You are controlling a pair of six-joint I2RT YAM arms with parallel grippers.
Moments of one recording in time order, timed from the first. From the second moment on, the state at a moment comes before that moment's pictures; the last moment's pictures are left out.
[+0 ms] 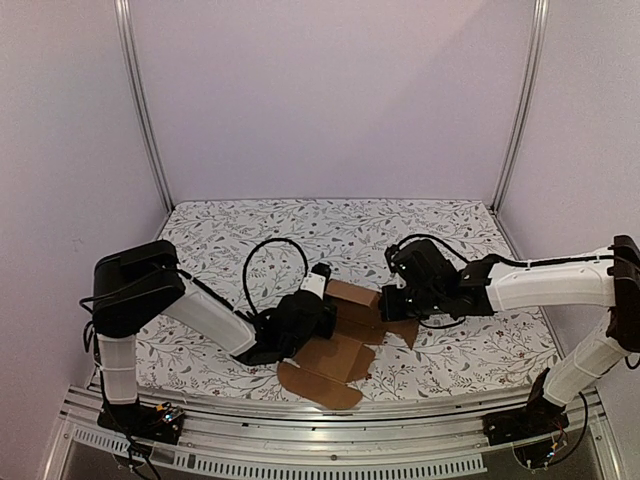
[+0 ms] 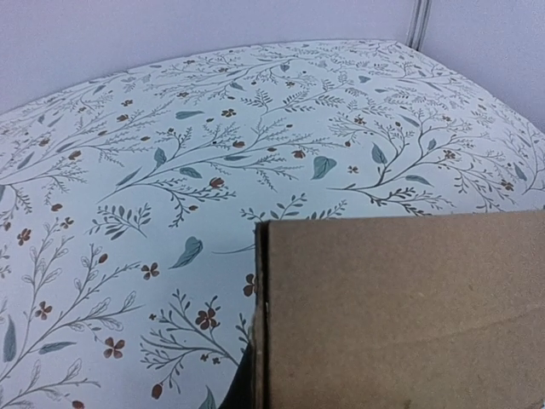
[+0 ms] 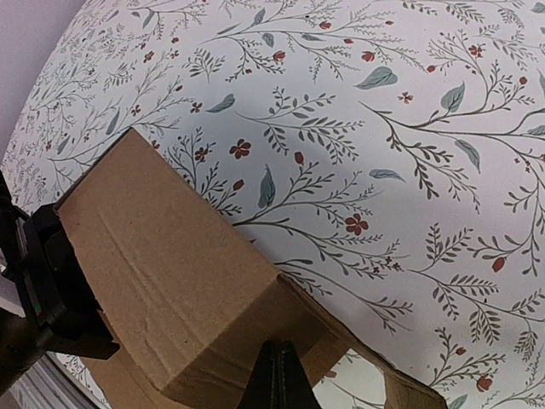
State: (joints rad) left arm -1.11 2.02 0.87 0.70 -0.63 -0.32; right arm 0.92 1.51 0.89 -0.23 0.17 0.61
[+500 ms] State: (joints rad) left arm -1.11 2.00 0.89 0.61 -0.57 -0.43; right arm 0.92 1.58 0.88 -0.06 0.15 0.72
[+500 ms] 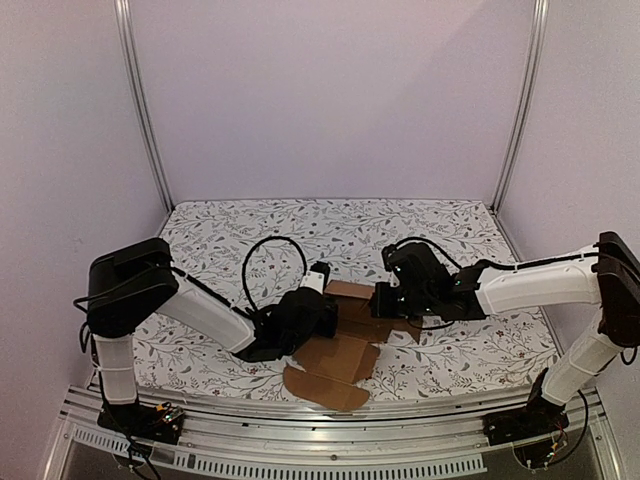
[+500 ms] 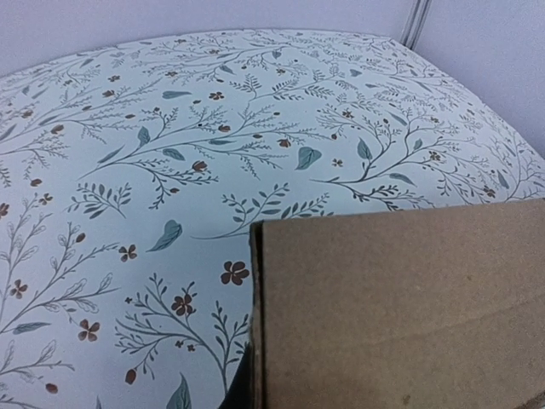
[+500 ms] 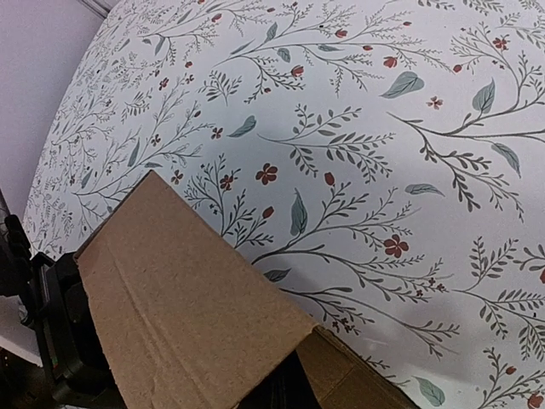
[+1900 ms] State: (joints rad) left arm -0.95 1.79 0.80 0.61 -0.39 -0.73; right arm 0.92 0.80 0.65 -0.34 0.22 0.69
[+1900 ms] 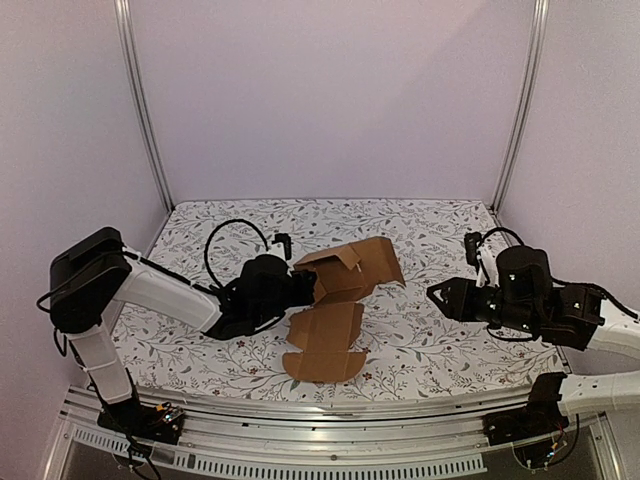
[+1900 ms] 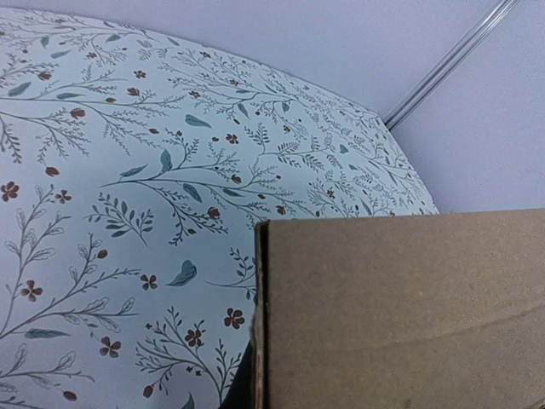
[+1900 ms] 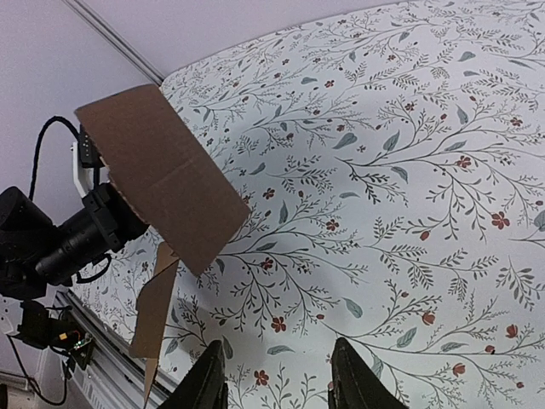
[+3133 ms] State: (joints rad) left arm -0.94 1.76 0.69 0.96 -0.19 -0.93; right arm 0.97 1.25 0.65 0.38 0.09 0.97
